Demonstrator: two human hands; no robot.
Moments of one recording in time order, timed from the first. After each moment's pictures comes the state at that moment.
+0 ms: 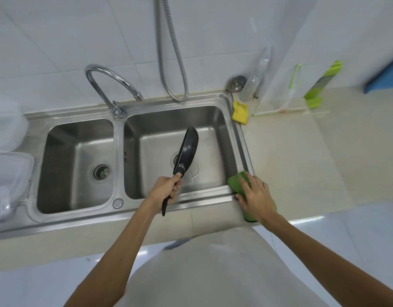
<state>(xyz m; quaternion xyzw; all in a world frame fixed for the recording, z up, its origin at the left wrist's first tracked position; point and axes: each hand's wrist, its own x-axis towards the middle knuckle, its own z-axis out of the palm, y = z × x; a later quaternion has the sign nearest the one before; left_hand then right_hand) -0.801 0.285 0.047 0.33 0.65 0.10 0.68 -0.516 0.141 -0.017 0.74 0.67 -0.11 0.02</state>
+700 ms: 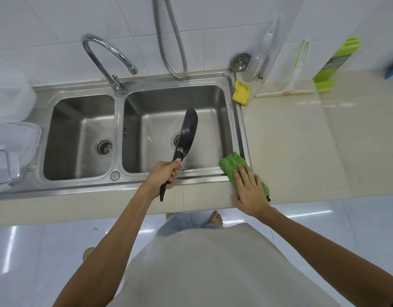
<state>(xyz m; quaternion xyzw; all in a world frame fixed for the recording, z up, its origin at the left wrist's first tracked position) -0.782 0.237 0.061 0.32 0.64 0.13 0.68 -0.506 0.095 -0.037 0.69 0.70 -0.17 0.07</state>
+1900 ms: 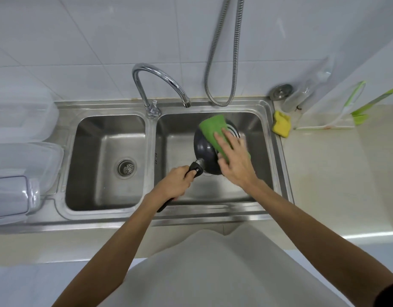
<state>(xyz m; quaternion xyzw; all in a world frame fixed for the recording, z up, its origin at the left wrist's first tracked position) -0.877 0.369 0.073 0.61 0.57 0.00 0.55 -0.653 0.352 0.046 0.63 0.73 -0.08 -0.27</state>
